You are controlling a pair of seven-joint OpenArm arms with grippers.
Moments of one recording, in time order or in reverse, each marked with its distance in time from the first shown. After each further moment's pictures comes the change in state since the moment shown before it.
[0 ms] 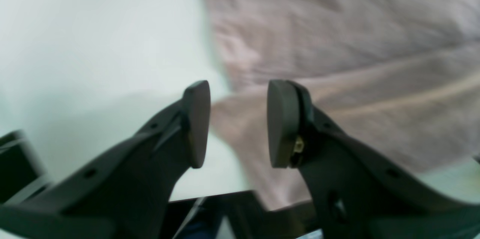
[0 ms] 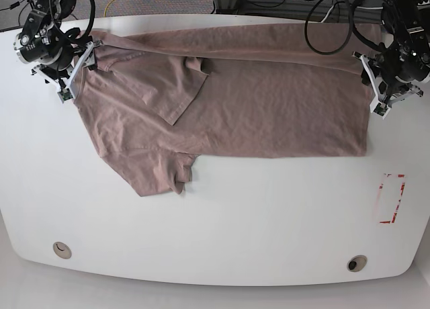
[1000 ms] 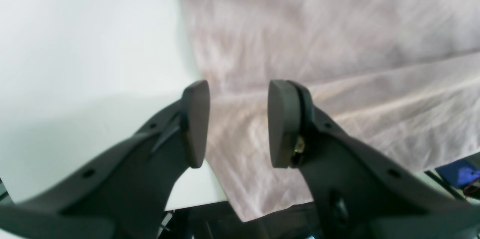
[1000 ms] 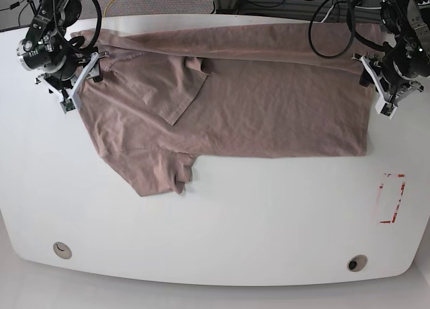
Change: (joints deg) left arm -0.6 2.6 -5.4 -0.1 -5.0 0.0 1.0; right arm 5.1 -3.0 -0.2 -0.2 -0.4 0.0 0.1
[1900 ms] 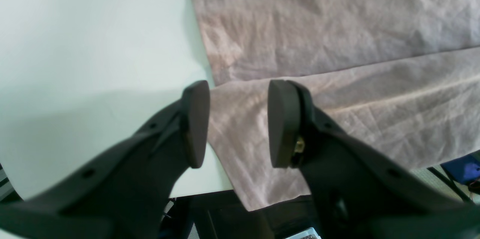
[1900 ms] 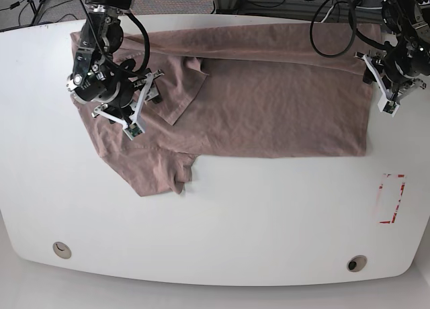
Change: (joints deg) left arm 0.2 -0.2 -0.4 -0.4 0.9 0.0 0.7; right arm 7.9 -6.7 -21.5 -4.8 -7.4 -0.1 2.3
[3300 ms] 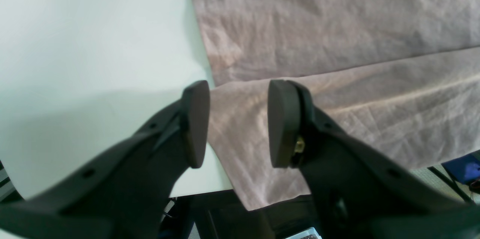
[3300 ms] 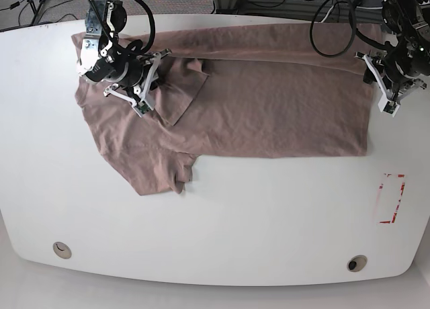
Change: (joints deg) left arm 0.0 -0.2 0.0 0.0 0.0 0.0 0.0; right arm -6.2 1.1 -1.6 -4.4 0.0 0.0 8.0
